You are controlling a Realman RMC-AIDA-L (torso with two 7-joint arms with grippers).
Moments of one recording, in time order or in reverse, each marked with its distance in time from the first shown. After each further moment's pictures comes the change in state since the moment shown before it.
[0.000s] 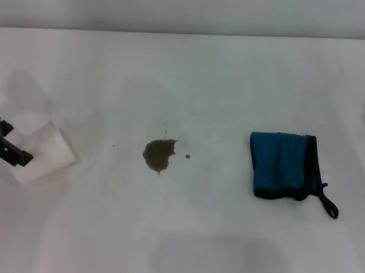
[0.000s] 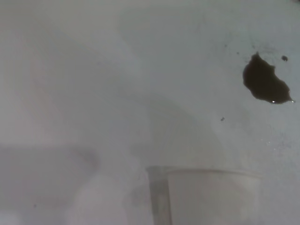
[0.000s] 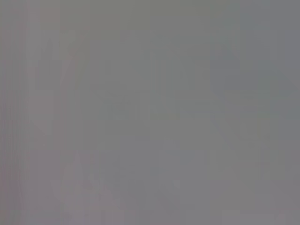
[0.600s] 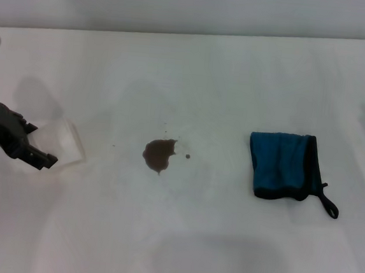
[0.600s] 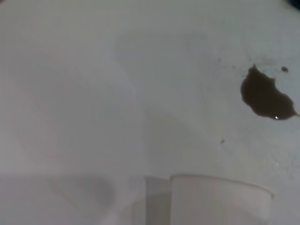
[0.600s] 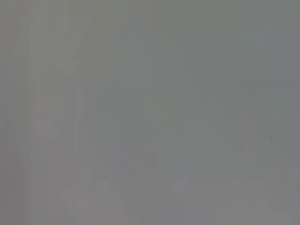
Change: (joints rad) left arm 0.056 -0.023 -0.002 0.104 -0.098 -0.126 0.065; right arm -0.003 0.000 0.000 0.027 0.000 0.024 -0.004
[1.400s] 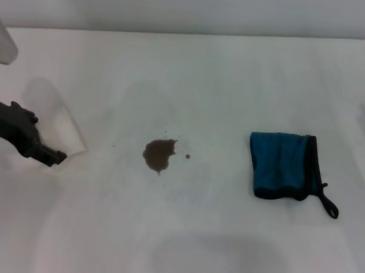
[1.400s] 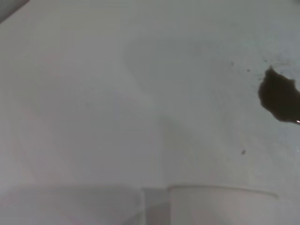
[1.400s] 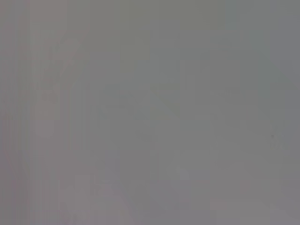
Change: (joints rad) left arm 0.018 -0.003 0.000 0.098 -0.017 -0.135 0.037; right arm 0.001 0.002 0.000 0.007 0.000 0.001 -0.001
